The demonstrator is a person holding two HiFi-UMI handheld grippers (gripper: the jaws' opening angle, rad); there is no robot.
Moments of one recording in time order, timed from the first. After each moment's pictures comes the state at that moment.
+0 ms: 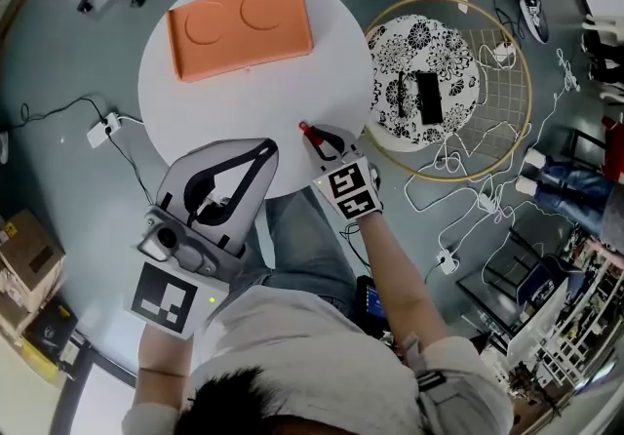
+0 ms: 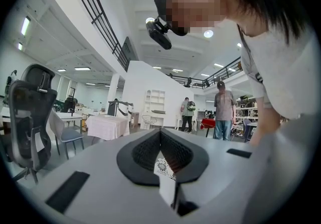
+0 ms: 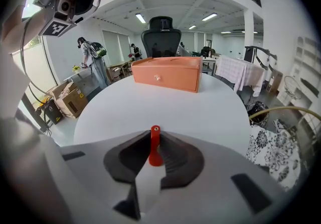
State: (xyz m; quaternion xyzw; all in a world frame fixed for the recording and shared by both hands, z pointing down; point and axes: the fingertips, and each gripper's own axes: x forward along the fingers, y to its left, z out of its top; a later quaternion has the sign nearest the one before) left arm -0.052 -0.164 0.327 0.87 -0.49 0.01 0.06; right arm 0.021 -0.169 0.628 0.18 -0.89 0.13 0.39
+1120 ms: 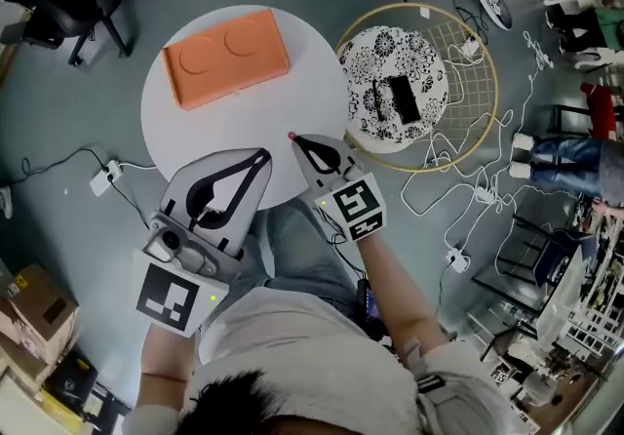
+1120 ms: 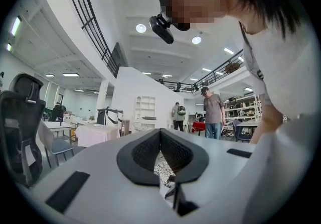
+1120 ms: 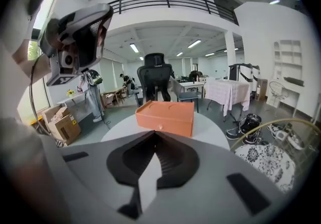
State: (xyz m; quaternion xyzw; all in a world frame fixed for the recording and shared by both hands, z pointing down) left arm -0.050 -0.132 0.289 0.90 -0.44 -0.01 0.01; right arm -0.003 -0.164 0.499 0.26 -0.93 0.11 0.24
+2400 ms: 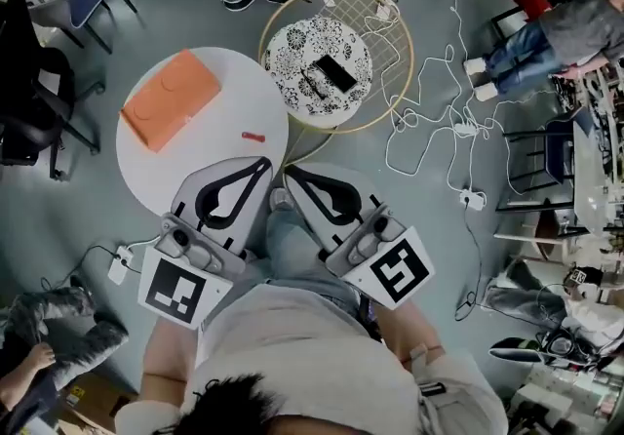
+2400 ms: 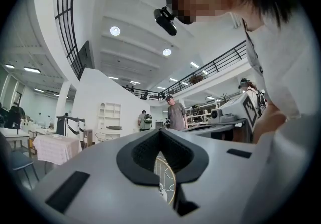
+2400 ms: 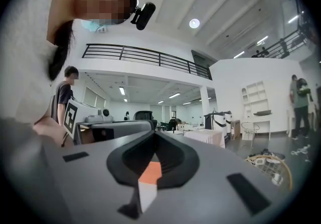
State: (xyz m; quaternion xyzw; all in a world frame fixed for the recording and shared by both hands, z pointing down) left arm 0.029 -0.033 0.244 0.97 -0.25 -0.03 -0.04; right arm 0.048 -0.023 0.250 0.41 -0.91 -0.01 -0.01
